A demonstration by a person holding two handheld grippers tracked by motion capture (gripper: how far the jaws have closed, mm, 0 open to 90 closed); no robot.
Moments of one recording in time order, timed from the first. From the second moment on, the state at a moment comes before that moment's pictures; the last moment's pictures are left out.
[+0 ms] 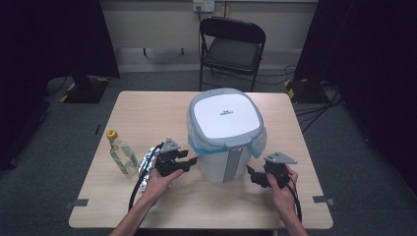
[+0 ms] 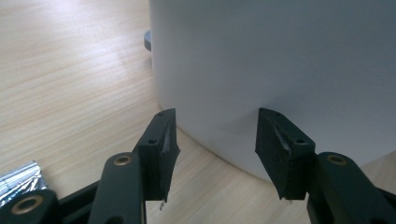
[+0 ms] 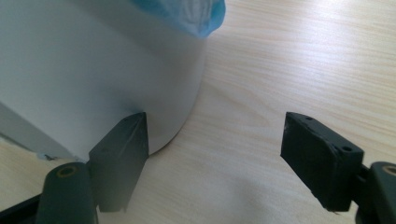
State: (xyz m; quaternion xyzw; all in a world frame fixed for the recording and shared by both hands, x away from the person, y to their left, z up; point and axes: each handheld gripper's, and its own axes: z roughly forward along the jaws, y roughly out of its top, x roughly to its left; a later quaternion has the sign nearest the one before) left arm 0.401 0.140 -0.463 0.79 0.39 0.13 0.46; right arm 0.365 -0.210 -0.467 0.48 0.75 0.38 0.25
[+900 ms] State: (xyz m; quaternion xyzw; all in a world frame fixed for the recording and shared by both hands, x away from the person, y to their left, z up) left arm 0.459 0.149 -0.463 0.77 0.42 0.17 0.45; right arm 0.364 -0.210 -0.456 0.47 0.76 0.39 0.24
